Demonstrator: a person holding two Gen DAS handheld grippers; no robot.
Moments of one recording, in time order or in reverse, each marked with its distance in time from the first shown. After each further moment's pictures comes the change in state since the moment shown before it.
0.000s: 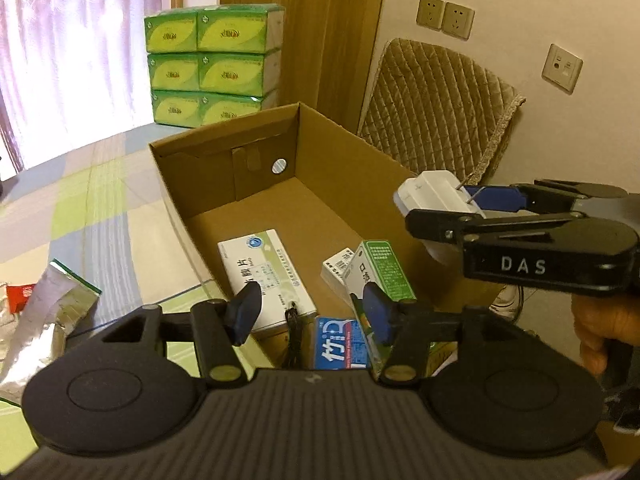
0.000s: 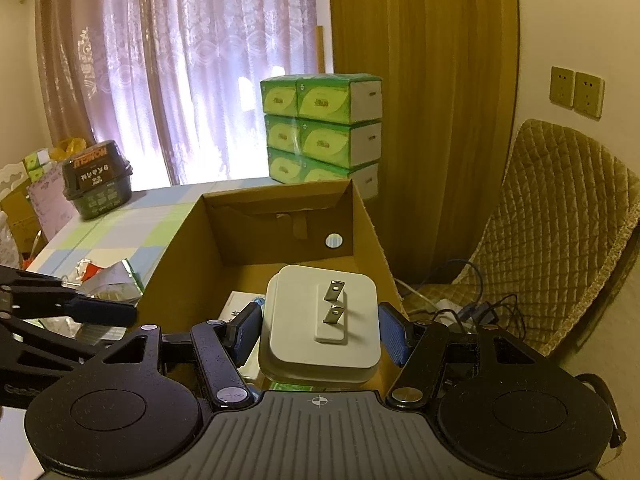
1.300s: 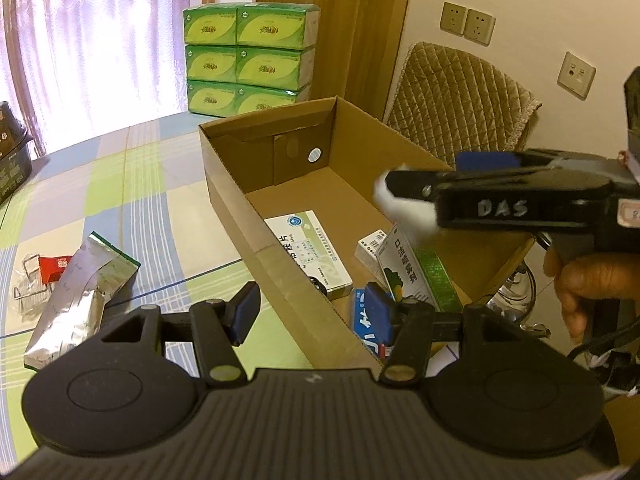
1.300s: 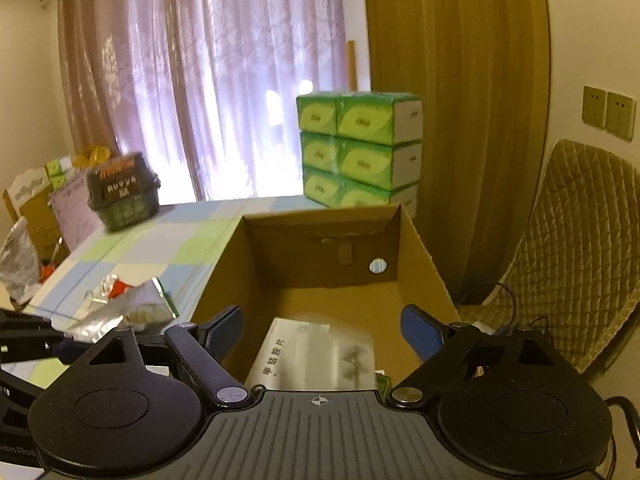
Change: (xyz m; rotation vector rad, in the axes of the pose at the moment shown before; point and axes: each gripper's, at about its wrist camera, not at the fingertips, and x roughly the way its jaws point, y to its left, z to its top) left arm -0.027 0.028 -0.022 -0.045 0.007 0.037; right arm 0.012 0.035 0.012 -0.015 -0.048 0.070
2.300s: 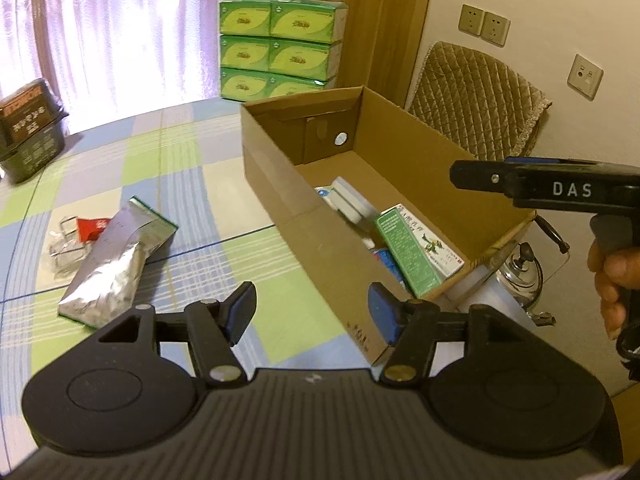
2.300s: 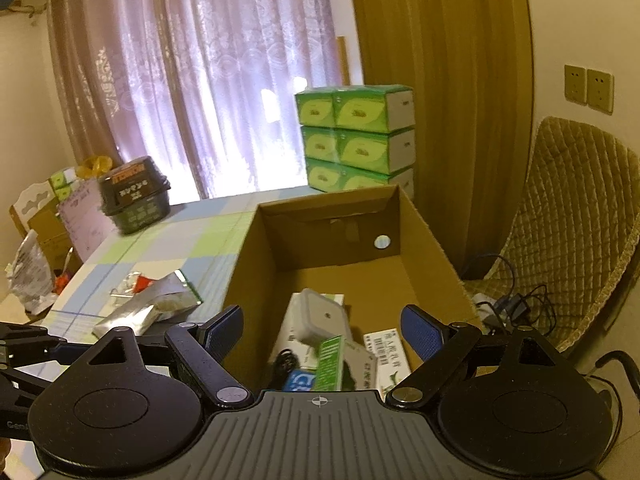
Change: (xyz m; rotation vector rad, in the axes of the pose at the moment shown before) left arm -0.047 0.017 -0.037 -0.040 0.008 0.052; right arm -0.049 0.020 -0.016 0.060 0.022 0.004
